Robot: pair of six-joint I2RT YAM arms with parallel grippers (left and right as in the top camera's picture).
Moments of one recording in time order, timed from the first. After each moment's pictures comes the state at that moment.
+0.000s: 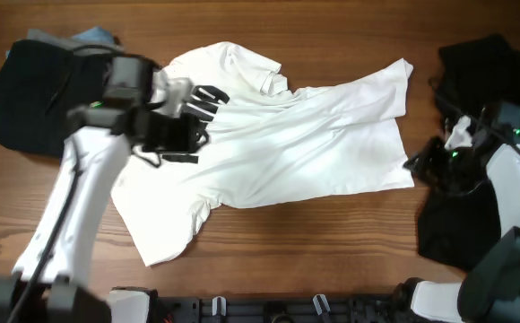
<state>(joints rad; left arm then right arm) -0.11 1.49 1.29 -1.04 0.40 -0.09 -0.39 1.55 0.97 -0.96 -0.41 0.22</state>
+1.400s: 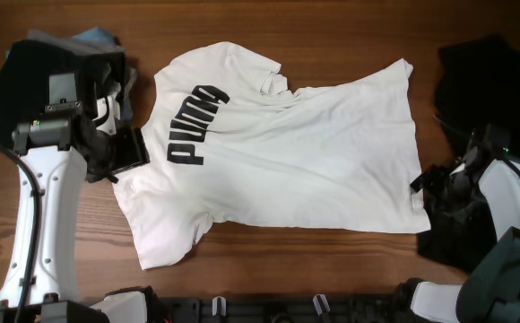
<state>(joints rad) 0.12 1.41 1.26 -1.21 0.10 -0.19 -0.41 1.52 0.86 -0.93 -0.09 0.40</state>
